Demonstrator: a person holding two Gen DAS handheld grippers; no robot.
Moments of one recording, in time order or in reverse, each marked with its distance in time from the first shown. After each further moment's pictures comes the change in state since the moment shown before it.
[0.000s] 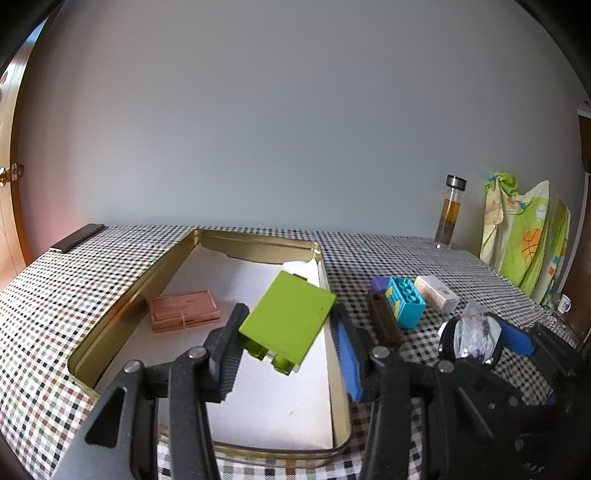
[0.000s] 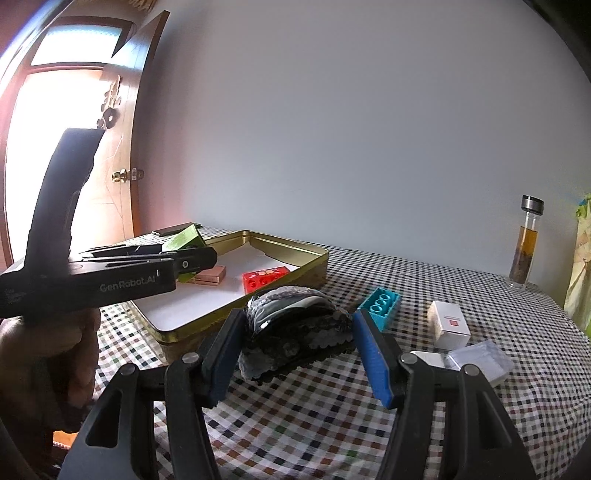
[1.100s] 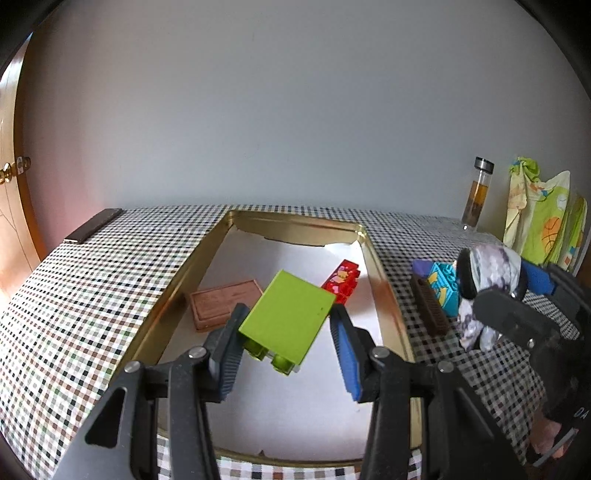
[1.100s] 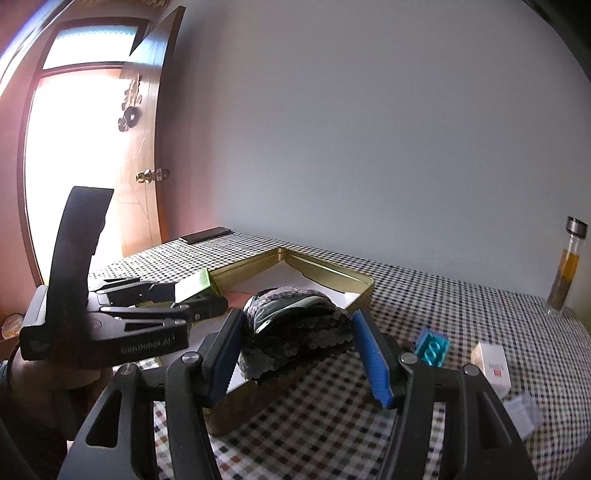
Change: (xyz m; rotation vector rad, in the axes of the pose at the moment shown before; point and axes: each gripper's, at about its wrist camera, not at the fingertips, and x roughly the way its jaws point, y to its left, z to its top) left arm 0.022 0.043 0.014 0.010 0.122 0.063; right arm 0.039 0.019 0.054 -0.025 0.038 0.130
